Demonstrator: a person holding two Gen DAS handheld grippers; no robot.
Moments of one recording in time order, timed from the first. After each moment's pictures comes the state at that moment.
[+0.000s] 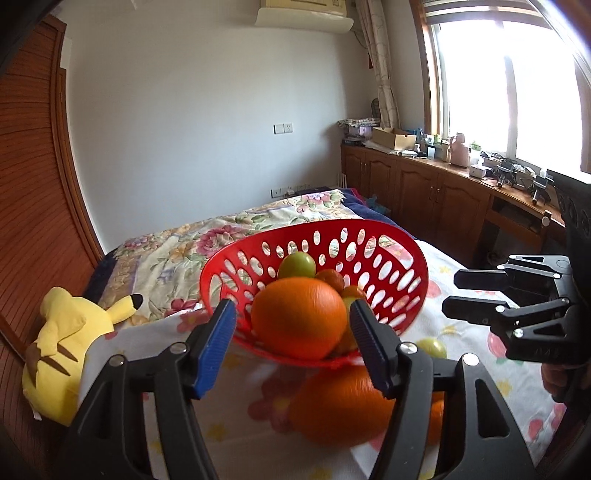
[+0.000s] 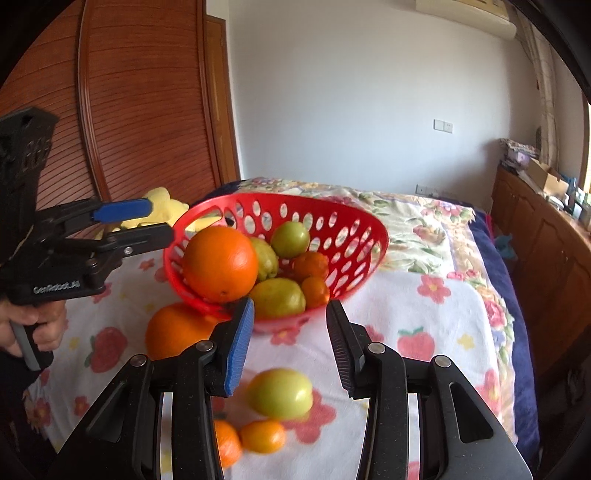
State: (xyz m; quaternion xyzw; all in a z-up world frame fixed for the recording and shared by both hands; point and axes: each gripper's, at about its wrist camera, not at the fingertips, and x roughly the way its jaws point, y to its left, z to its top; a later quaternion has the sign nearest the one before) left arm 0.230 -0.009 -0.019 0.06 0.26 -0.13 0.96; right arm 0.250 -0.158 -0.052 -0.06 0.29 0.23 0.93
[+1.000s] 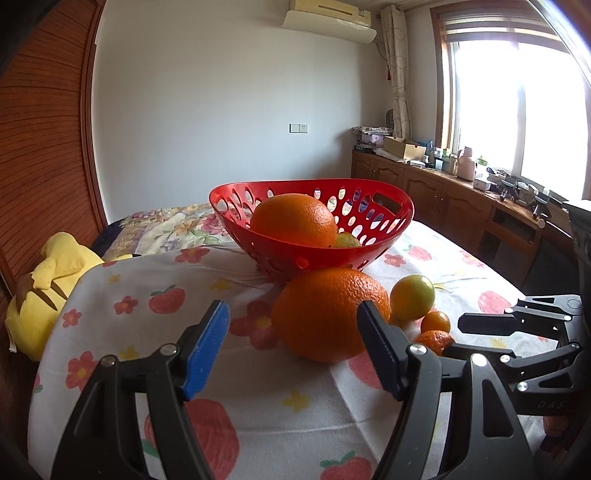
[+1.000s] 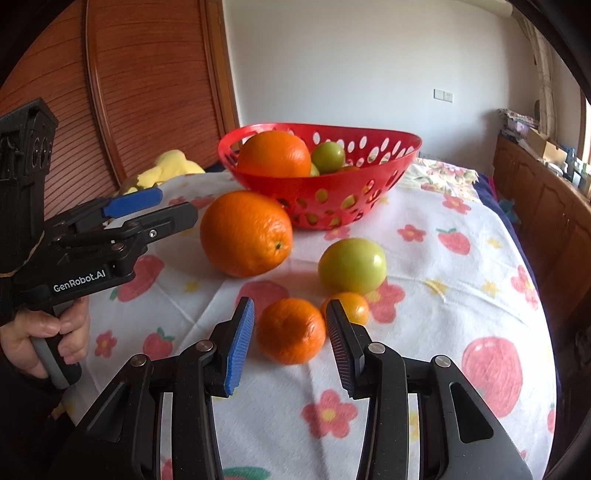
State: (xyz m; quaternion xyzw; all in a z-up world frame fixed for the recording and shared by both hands) left arm 0.163 0.000 -0.081 0.01 0.25 -0.11 0.96; right arm 0.175 -0.133 -0.111 -0.06 0.34 0.23 0.91
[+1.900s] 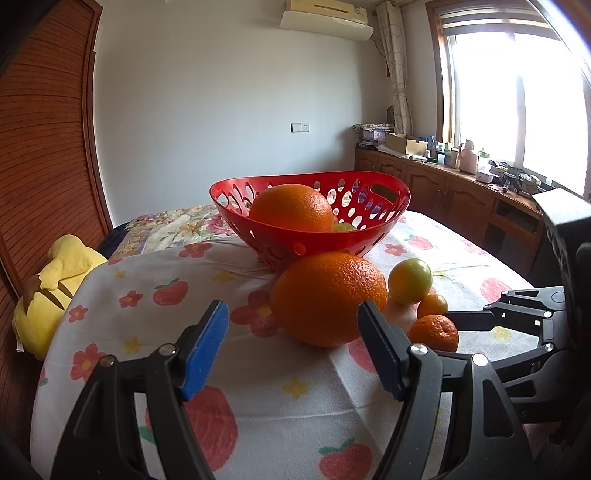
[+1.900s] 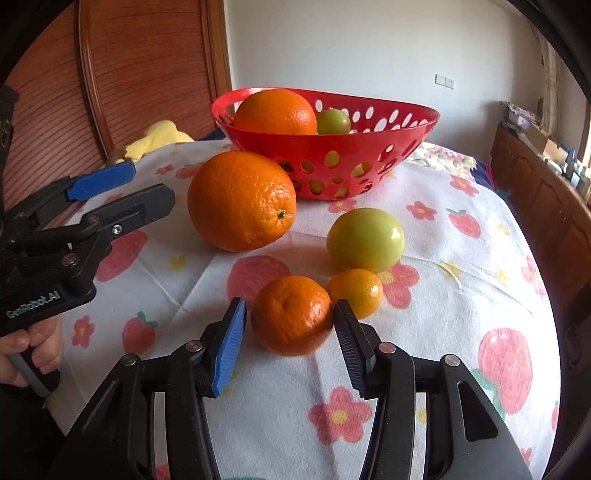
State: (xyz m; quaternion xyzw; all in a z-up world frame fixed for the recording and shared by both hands) left arm 0.151 -0.007 -0.087 0.03 0.25 -0.10 0.96; right arm 0.186 -0.115 -0.134 -0.10 0.38 0.20 0.90
